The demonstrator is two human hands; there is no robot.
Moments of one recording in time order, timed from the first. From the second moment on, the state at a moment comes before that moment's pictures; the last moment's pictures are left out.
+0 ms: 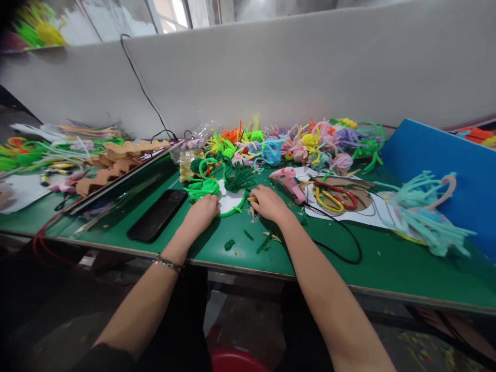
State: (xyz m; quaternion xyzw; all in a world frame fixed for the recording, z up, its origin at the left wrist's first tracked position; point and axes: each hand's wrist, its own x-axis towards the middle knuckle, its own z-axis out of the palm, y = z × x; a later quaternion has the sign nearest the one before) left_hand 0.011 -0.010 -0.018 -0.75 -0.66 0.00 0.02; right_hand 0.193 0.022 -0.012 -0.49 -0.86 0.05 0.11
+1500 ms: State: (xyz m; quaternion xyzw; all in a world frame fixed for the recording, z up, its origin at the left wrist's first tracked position) left_hand 0.008 -0.033 -0.021 -0.86 -0.36 -0.32 -0.19; right_hand 0.184 -0.030 -0.018 -0.24 -0.87 -0.04 0.44
